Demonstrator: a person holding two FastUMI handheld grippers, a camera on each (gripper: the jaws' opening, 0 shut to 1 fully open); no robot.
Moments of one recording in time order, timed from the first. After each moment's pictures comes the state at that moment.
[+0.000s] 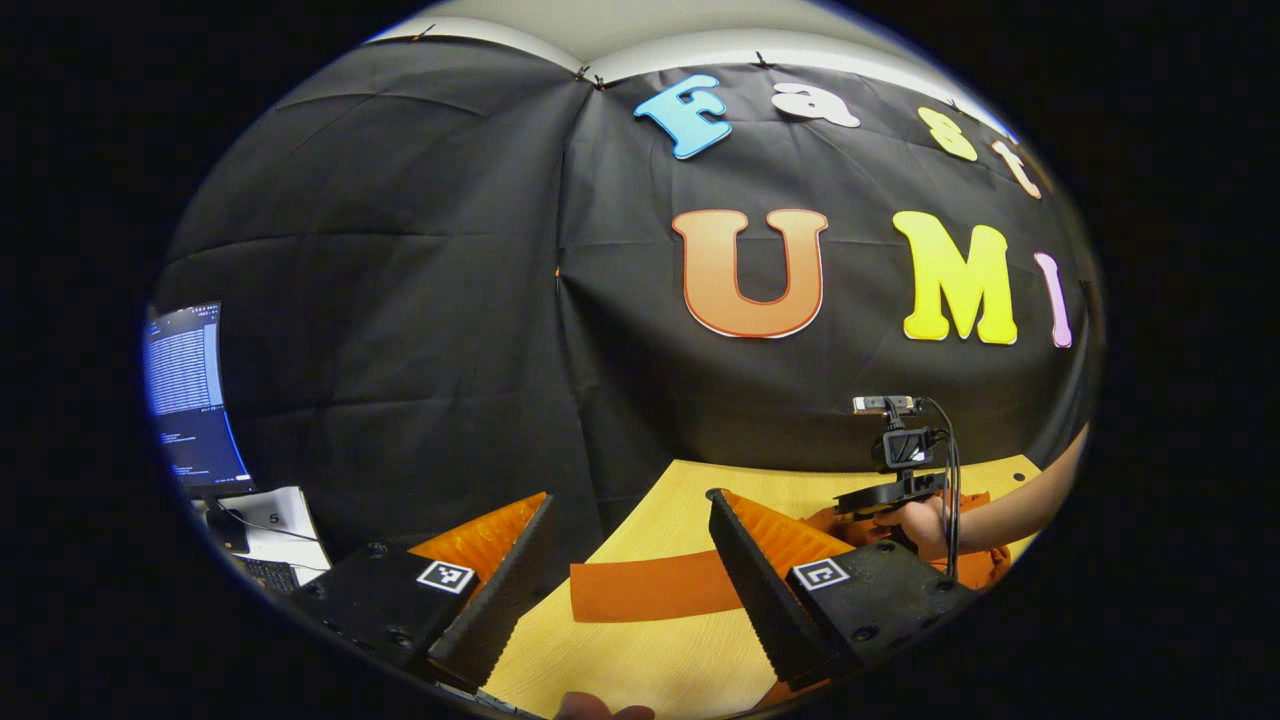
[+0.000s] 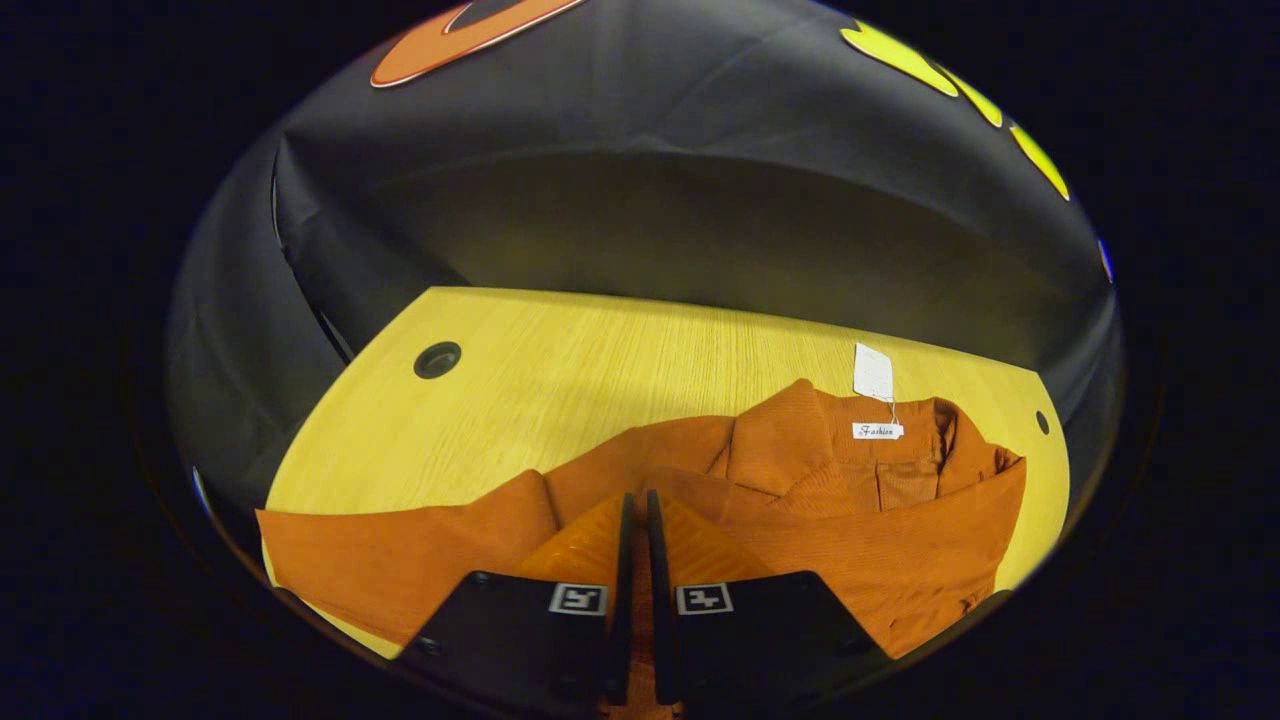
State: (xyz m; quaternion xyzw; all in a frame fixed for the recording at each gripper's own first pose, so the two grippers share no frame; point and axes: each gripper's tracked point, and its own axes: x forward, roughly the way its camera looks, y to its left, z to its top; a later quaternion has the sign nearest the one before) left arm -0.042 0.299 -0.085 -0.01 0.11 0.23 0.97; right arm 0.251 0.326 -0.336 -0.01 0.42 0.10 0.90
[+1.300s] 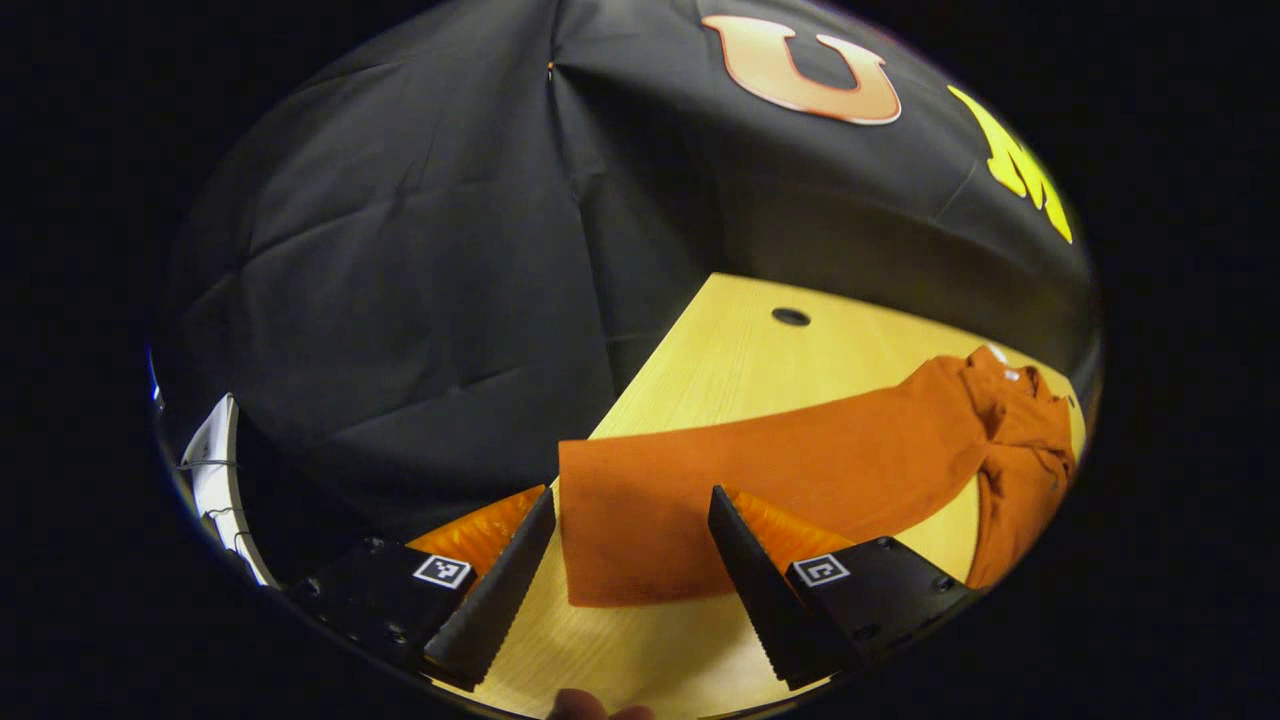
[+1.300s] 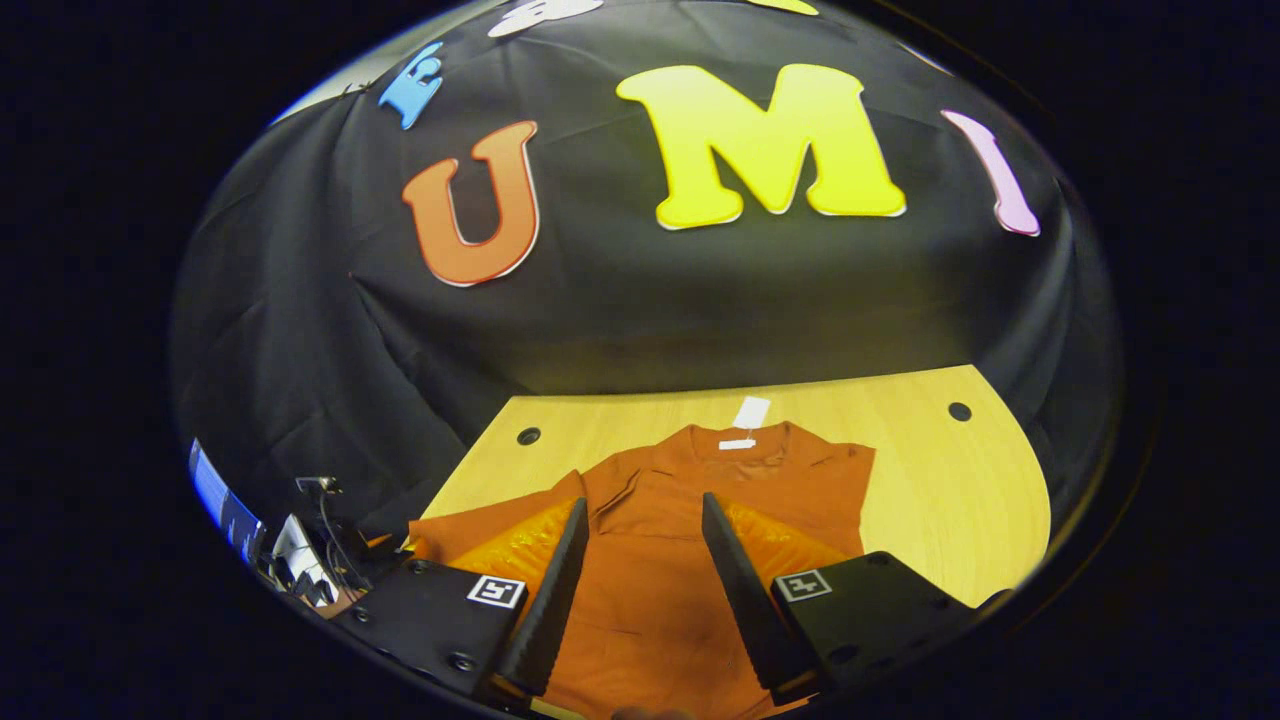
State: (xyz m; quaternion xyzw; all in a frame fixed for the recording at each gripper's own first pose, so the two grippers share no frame) left arm 0.026 0.377 -0.354 -0.05 0.34 0.22 0.91; right arm 0.109 0.154 -0.097 0.10 0.33 0.12 0.93
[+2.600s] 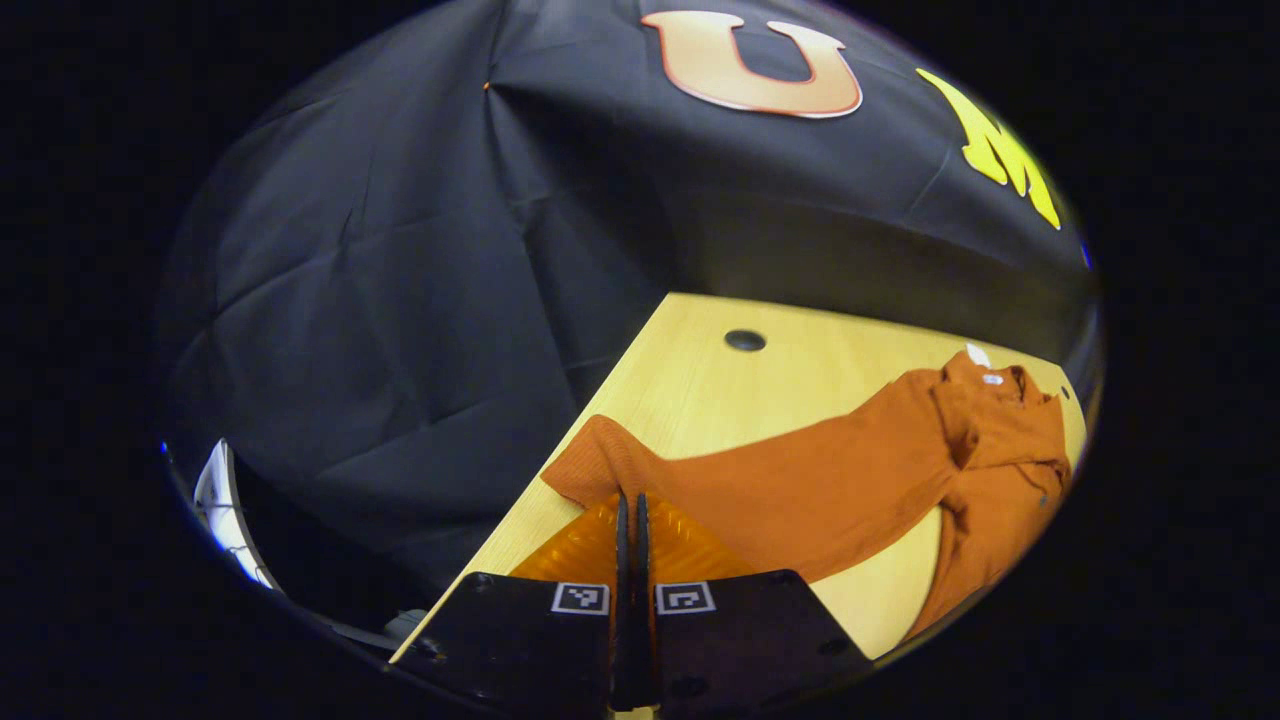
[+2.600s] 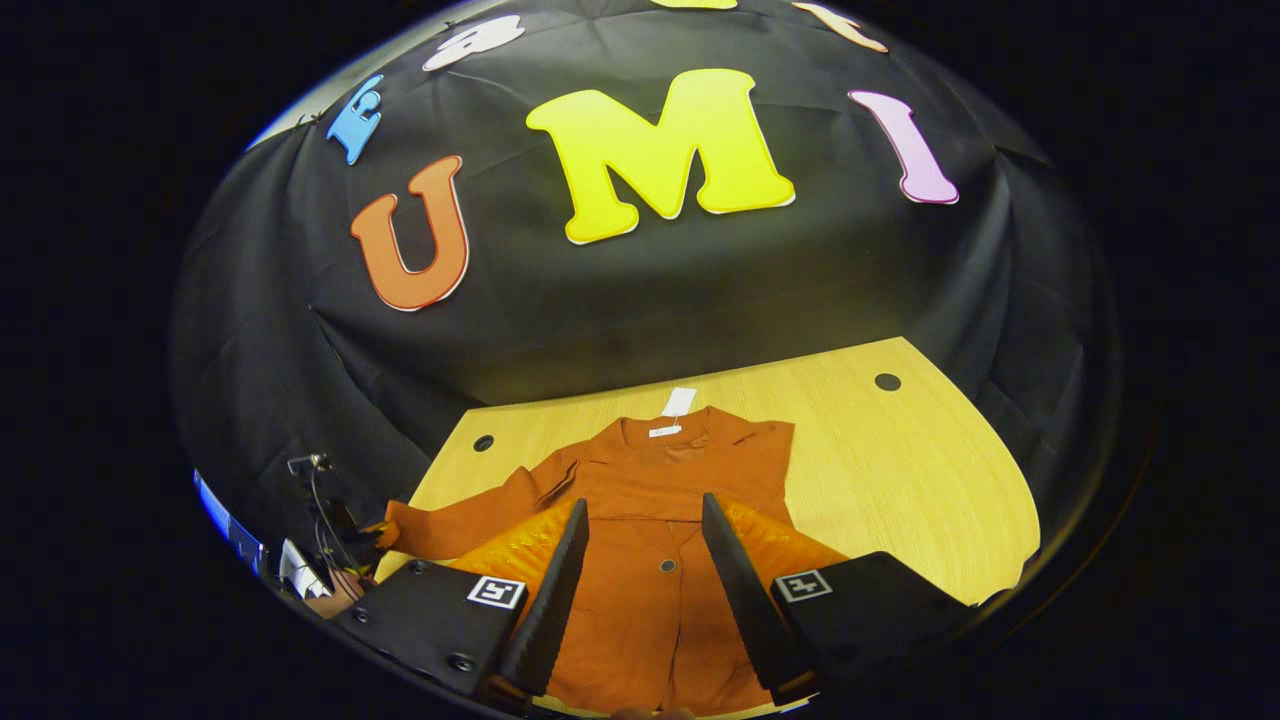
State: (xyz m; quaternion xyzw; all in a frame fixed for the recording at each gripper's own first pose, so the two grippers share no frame) left arm 0.088 0.320 -0.273 -0.03 0.31 0.18 0.93; right arm 0.061 0.077 -0.107 0.13 0.32 0.06 0.94
